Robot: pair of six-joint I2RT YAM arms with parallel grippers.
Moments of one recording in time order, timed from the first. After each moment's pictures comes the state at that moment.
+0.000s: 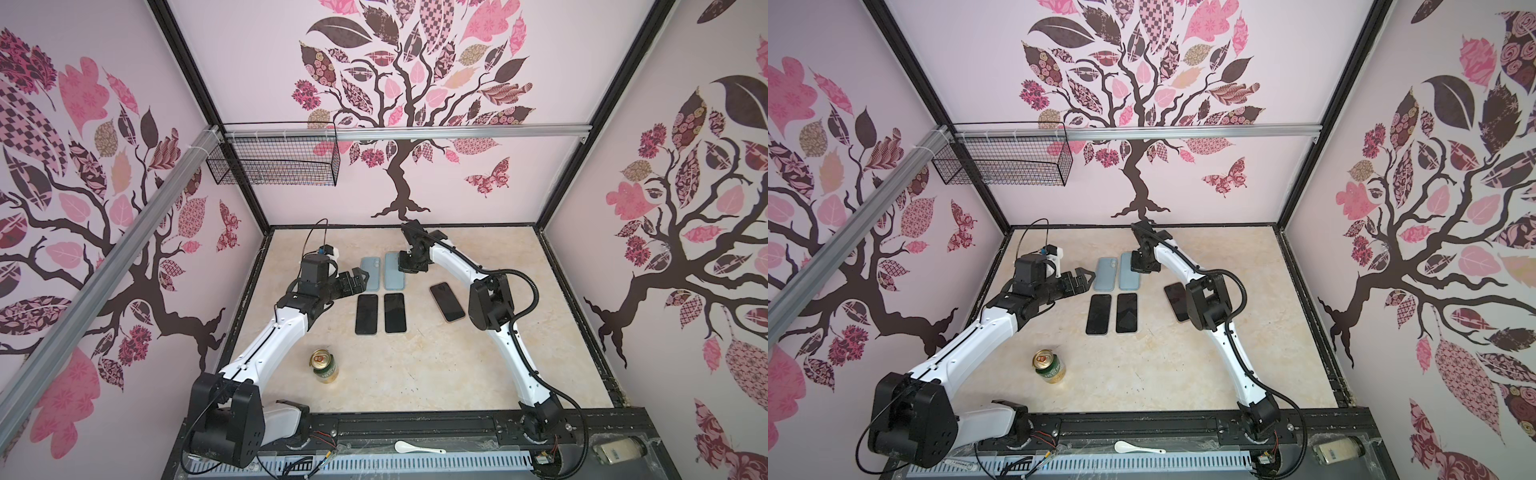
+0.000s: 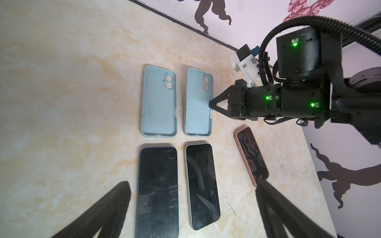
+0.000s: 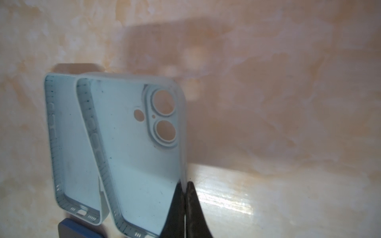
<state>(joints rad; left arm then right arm) -0.24 1.28 0.89 -0.23 0.25 -0.47 0.52 2.60 2.41 -0.93 -0.12 0.53</state>
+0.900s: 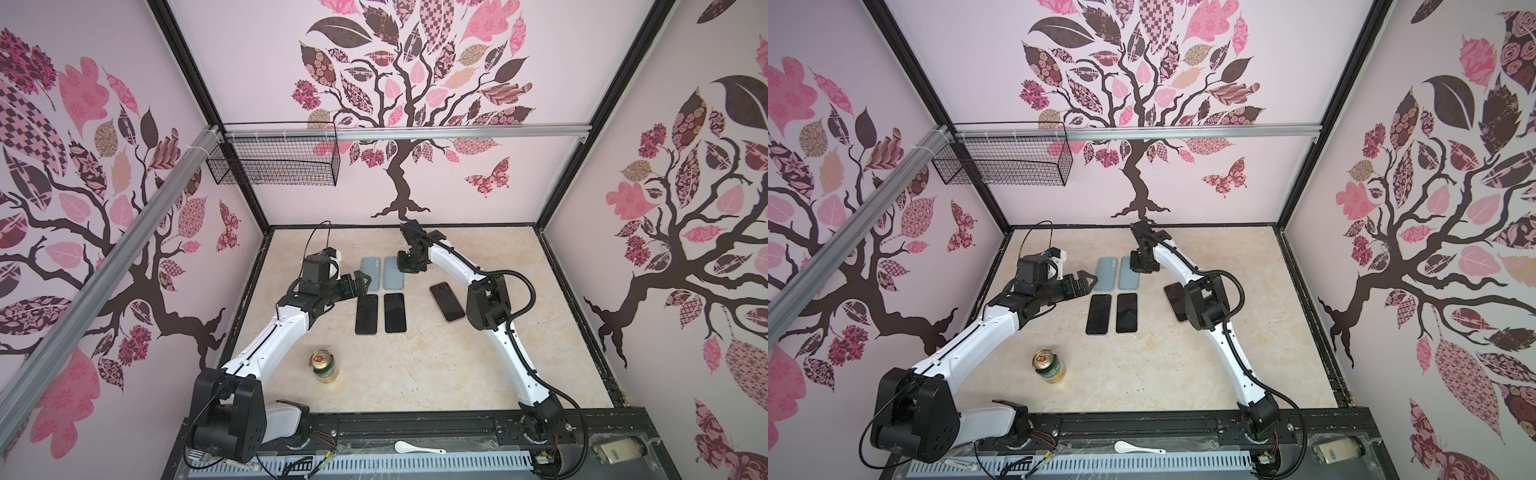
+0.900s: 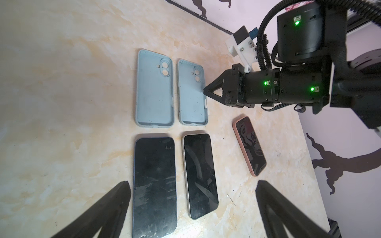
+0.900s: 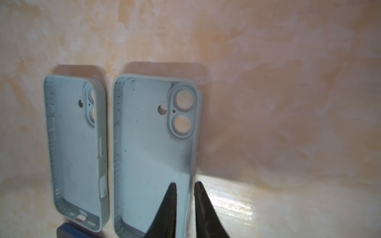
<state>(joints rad) -0.24 1.30 0.89 -0.26 0.31 -0.46 0.52 2.63 2.46 -0.95 -0.13 0.51</state>
